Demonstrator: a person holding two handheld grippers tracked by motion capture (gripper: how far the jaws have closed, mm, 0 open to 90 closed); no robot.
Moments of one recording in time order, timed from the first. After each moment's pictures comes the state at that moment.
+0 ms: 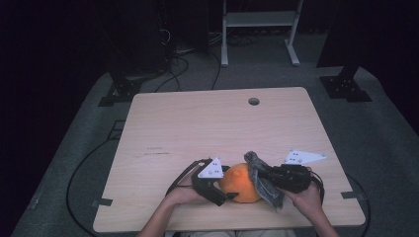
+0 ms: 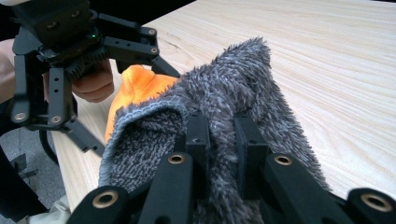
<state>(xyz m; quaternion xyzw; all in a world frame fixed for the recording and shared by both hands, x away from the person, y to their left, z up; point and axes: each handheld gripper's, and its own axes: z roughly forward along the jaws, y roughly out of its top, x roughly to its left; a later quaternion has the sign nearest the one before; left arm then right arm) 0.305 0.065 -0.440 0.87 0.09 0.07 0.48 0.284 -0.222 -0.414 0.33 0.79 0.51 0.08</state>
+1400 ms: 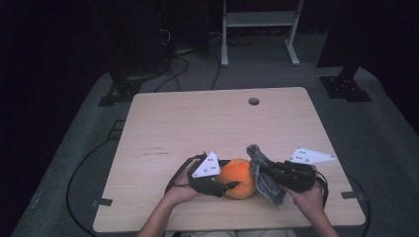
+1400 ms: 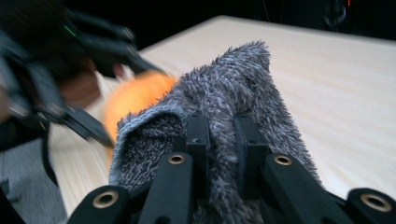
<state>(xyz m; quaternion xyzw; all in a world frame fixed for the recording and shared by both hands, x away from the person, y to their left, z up) 0.294 0.067 -0.400 0.85 0.09 0.13 0.50 0.272 -0.221 -0.388 0.33 0.76 0.55 0.12</state>
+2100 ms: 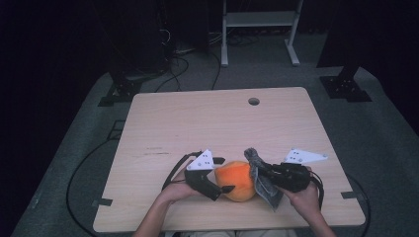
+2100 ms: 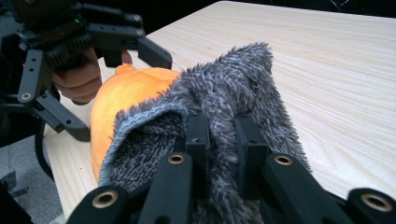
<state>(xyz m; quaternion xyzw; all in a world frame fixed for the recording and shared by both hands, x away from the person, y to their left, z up) 0.312 0.080 -0.421 0.85 0.11 0.04 0.51 0.281 -0.216 -0.407 0.35 0.77 0.53 0.10</state>
